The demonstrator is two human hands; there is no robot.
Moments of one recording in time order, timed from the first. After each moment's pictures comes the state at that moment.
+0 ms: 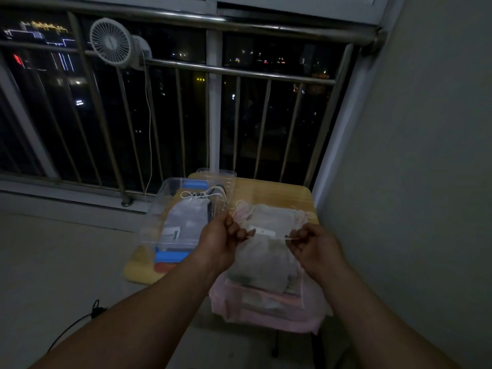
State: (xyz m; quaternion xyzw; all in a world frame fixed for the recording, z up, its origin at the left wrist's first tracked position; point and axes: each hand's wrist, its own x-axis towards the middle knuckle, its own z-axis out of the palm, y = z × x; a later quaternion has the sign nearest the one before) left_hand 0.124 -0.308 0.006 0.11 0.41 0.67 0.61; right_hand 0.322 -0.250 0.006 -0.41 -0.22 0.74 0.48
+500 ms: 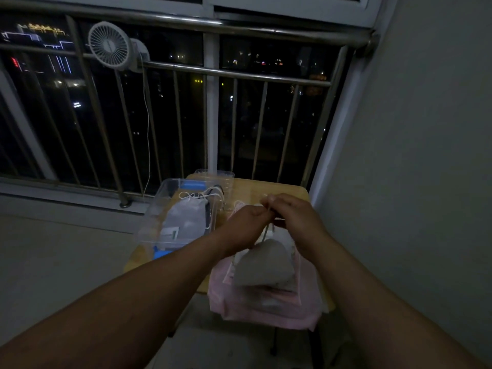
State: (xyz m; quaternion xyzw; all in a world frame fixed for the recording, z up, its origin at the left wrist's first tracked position) left_hand 0.154 -0.313 0.059 0.61 0.60 0.36 0.36; right_hand 0.291 -0.266 0.065 -0.42 -0.63 0.53 0.39
